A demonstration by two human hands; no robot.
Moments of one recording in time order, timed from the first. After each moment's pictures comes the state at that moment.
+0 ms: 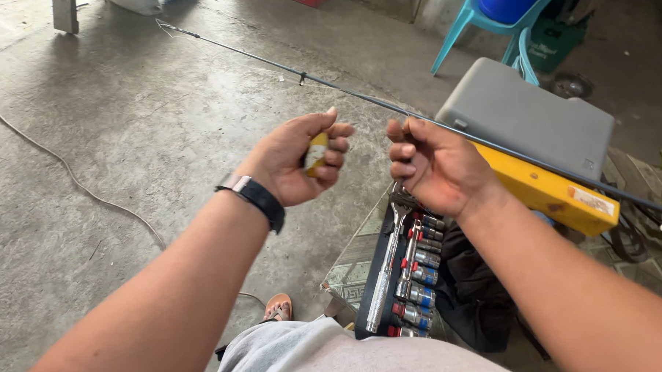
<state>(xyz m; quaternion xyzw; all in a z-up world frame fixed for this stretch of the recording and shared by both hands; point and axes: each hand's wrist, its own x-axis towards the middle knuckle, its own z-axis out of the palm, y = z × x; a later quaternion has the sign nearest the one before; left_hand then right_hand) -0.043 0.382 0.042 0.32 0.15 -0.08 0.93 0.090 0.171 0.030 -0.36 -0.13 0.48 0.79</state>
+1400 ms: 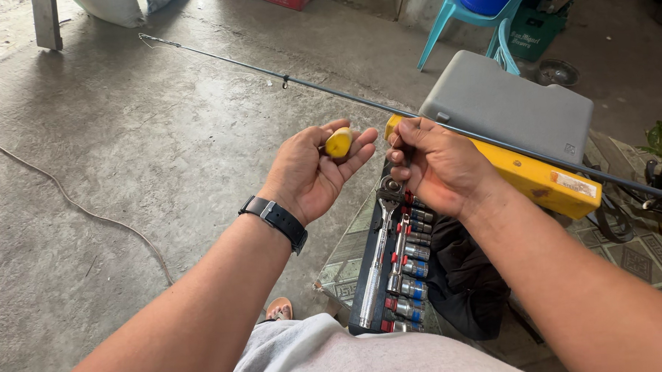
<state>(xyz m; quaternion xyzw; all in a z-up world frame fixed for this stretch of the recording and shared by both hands) -0.034 0.329 0.040 0.24 0.13 0.09 0.96 0.085 0.152 0.040 -0.47 -0.13 0.41 0.77</state>
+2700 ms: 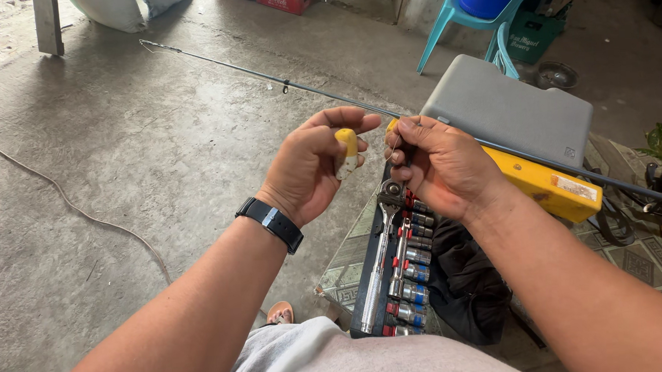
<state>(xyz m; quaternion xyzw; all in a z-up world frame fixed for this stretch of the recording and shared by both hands) -0.041 0.335 0.052 0.39 0.00 0.10 0.92 0.074 0.153 0.060 -0.48 -0.17 0.40 0.77</state>
